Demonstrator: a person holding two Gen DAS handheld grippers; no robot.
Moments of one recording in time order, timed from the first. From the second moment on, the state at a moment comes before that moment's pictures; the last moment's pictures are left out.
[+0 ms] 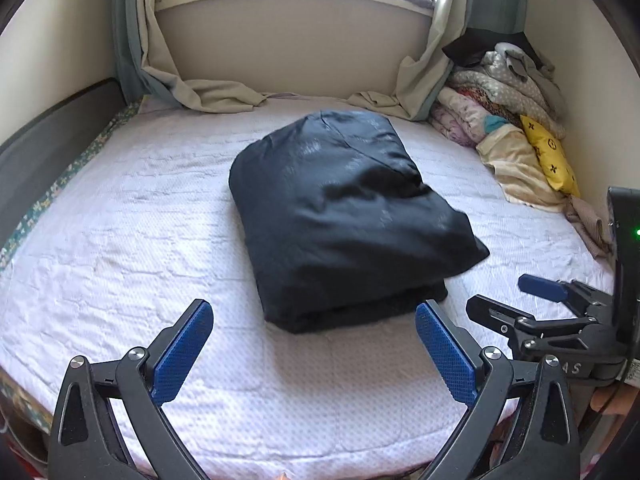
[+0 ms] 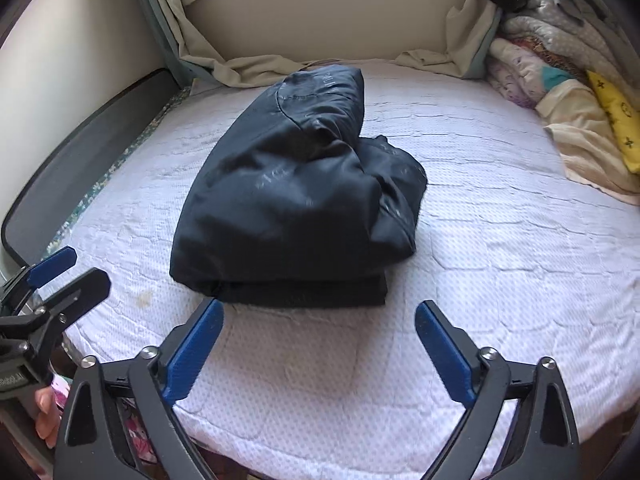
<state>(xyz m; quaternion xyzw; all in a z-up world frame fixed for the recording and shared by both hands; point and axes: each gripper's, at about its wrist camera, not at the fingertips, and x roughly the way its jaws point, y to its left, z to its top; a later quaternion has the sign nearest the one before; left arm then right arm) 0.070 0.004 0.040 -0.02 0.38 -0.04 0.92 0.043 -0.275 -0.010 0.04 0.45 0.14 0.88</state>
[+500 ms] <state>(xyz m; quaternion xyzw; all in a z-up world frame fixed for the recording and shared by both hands) 0.032 0.004 0.029 0.01 0.34 0.04 0.94 -0.003 -0.274 -0.013 0.00 0.43 0.11 0.90</state>
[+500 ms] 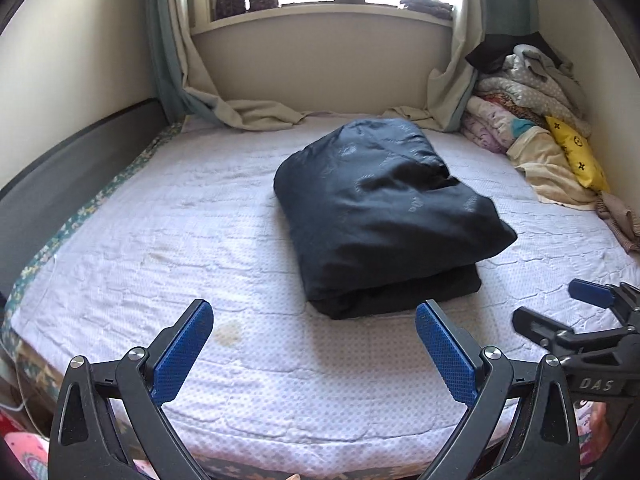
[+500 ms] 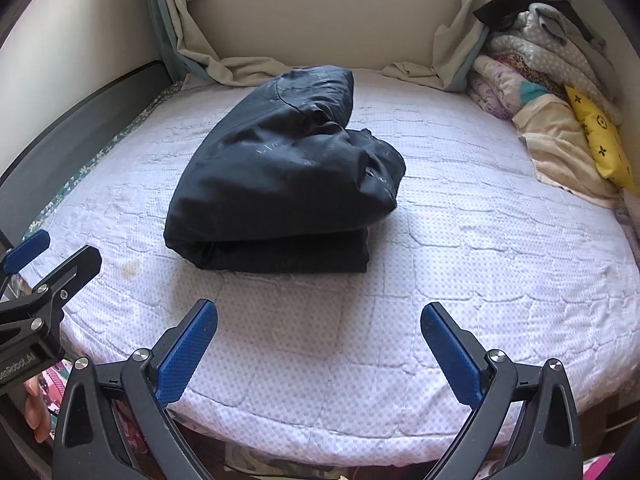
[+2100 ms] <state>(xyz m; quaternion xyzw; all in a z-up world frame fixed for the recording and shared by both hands) 0.039 0.005 0.017 0.01 0.36 0.04 0.93 -0.009 -0.287 -0.013 0.01 0.42 0.10 0.90</state>
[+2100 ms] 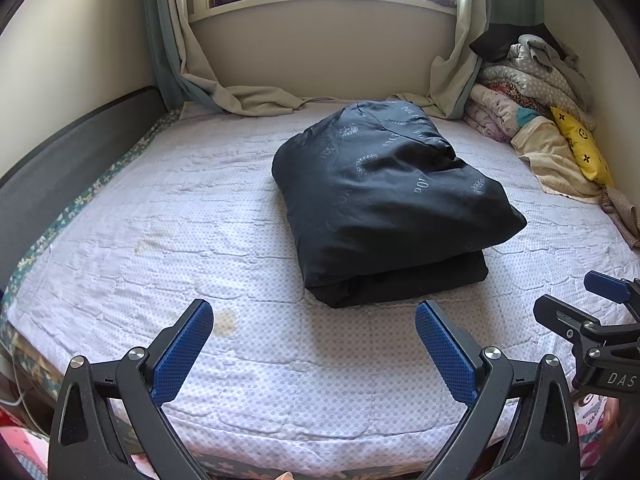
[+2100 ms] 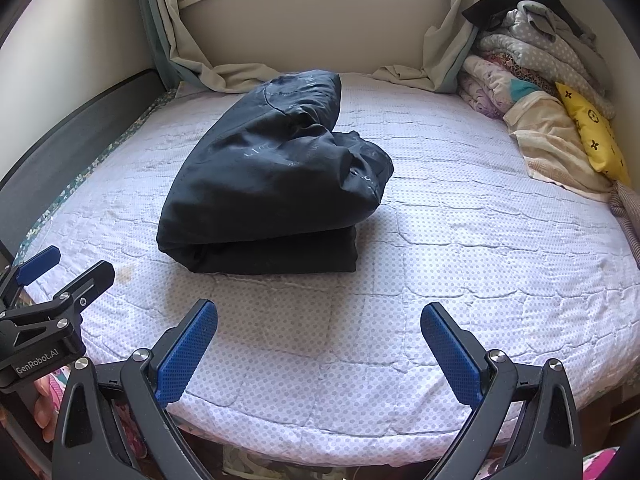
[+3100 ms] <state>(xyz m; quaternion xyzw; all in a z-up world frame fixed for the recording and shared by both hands) 0.034 -0.007 0.023 0.03 0.34 0.03 0.94 -0.011 -0.286 -0.013 0.00 0.42 0.10 0.90</state>
